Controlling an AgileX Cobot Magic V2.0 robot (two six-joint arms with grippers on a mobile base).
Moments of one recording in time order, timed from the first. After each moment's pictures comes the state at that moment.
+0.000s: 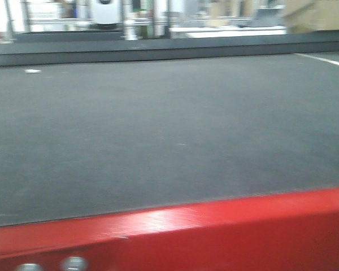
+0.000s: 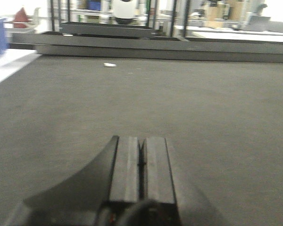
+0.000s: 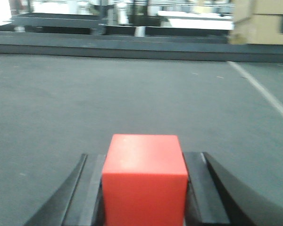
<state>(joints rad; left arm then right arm) 0.00 -0.01 0.03 -0.05 0.02 0.01 0.11 0.24 -0.37 0.06 0.26 -0.03</state>
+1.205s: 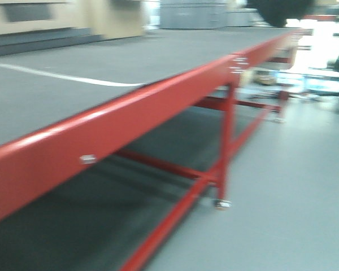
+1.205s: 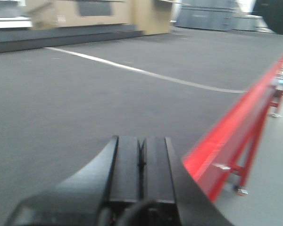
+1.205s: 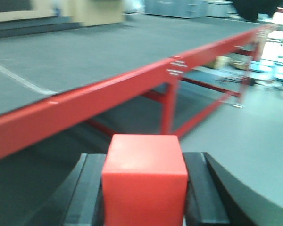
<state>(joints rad) 0.00 -0.01 0.03 -0.05 0.02 0.01 0.11 0.24 -0.37 0.06 0.26 -0.03</state>
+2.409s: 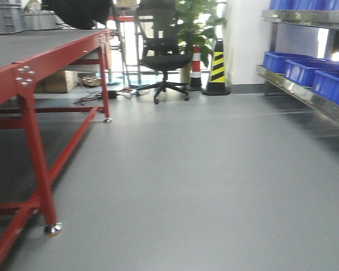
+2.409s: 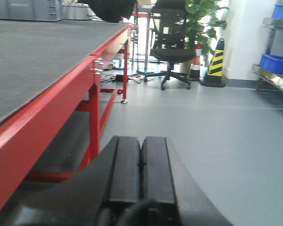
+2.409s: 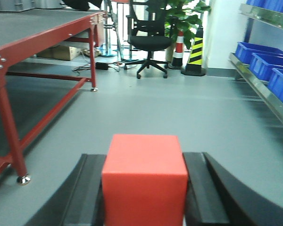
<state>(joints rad) 0.00 -0.01 0.03 -0.05 0.02 0.01 0.11 0.24 -0.37 0.06 0.26 -0.03</state>
